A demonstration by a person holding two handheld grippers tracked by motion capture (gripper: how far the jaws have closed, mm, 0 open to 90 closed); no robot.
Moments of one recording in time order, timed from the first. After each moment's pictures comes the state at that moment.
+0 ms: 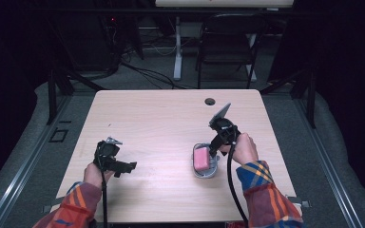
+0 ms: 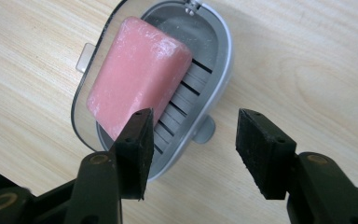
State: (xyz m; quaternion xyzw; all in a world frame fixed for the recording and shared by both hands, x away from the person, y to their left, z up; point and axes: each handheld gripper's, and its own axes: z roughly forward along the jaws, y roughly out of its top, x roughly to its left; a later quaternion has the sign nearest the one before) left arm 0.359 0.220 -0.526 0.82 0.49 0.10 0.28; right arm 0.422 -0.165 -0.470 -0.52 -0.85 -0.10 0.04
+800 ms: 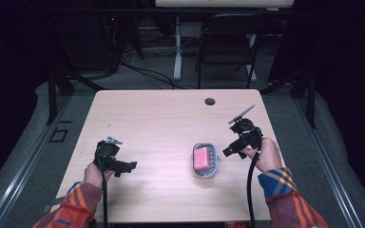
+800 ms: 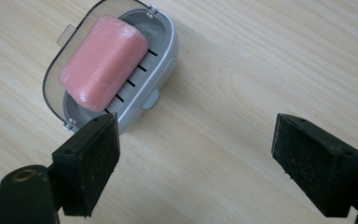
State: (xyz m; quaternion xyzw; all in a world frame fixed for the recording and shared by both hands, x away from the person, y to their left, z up) left arm 0.359 0.221 -0.527 0.82 0.49 0.10 0.28; right arm 0.388 -0.219 -0.446 -0.48 -0.86 -0.16 -0.05
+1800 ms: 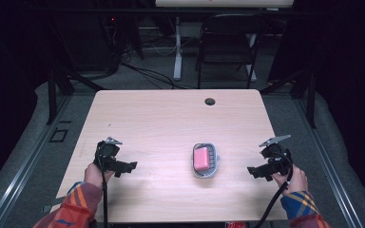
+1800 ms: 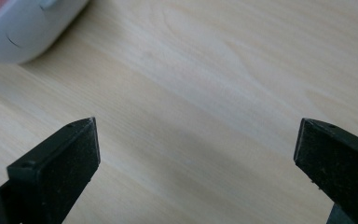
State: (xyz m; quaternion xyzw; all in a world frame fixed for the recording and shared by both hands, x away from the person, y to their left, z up) left arm 0.359 0.220 -0.528 0.82 0.49 0.10 0.28; right arm 0.329 -0.301 -0.499 -0.49 -0.83 -0.21 -0.14
